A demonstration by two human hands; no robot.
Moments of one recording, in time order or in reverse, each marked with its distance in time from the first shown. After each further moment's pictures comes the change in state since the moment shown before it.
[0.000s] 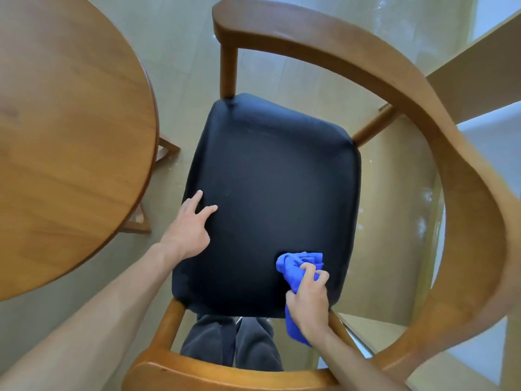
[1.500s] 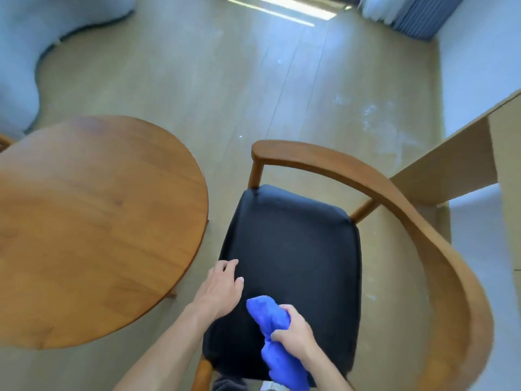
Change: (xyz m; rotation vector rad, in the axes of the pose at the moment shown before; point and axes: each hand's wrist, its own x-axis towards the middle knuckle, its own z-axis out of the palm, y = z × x) left_hand -0.082 0.047 -0.075 -0.118 0.051 -0.057; right_hand -0.015 -0.084 -0.063 0.526 -0.420 0.013
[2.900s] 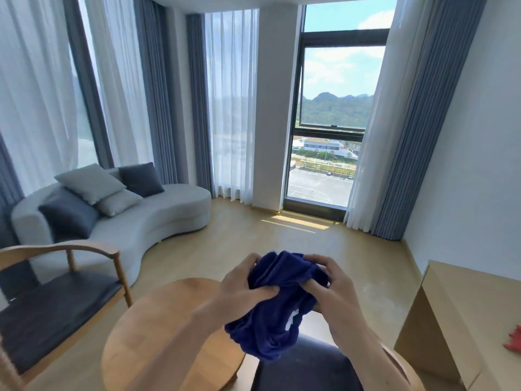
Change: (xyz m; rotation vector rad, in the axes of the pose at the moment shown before) left_hand -0.501 0.092 -0.193 -0.458 0.516 0.804; right_hand -0.530 -0.151 -0.080 0.416 0.300 -1.266
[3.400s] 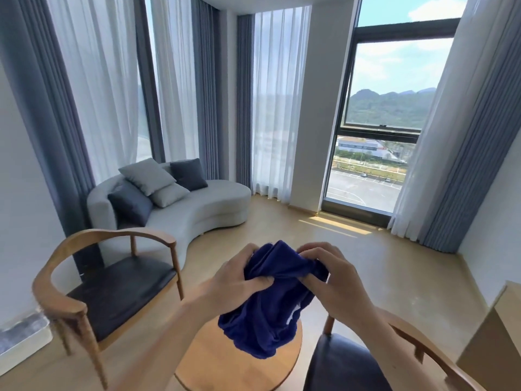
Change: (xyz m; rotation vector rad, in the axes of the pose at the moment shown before) left_hand -0.066 -0.051 -0.154 0.059 0.095 -0.041; right_hand 0.009 -0.032 0.147 -0.479 -0.278 -0.462
